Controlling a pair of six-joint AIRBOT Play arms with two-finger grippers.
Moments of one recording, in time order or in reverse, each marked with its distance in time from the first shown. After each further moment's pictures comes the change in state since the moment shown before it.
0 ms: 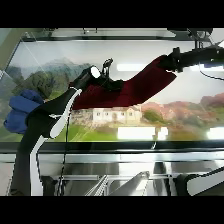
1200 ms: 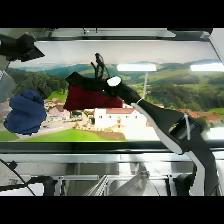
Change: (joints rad) left arm 0.607 0.748 -0.236 0.047 -0.423 0.150; right arm 0.835 -0.318 0.045 0.539 -1.004 -0.246
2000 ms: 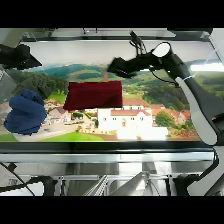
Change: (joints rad) left arm 0.031 0.020 -0.042 0.000 -0.079 0.037; right arm -0.426 0.191 0.008 -0.766 0.684 0.444
